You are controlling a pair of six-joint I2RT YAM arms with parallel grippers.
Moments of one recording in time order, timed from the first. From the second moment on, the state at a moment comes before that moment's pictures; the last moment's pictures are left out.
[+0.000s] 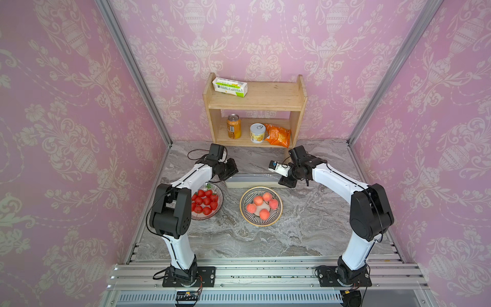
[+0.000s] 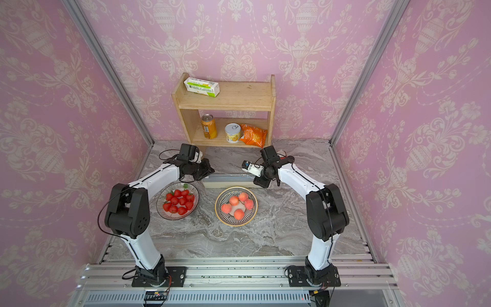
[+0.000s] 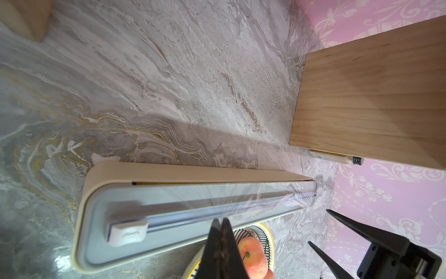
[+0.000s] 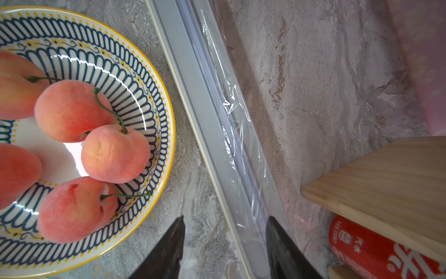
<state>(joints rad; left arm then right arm) -0.22 1.82 1.32 -0.40 0.40 -0.75 0.38 1.83 1.40 -0.61 -0.20 -0.78</state>
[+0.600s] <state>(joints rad) -0.22 1.82 1.32 -0.39 0.41 -0.75 0.36 1.93 1.50 -0.70 -0.18 -0.81</state>
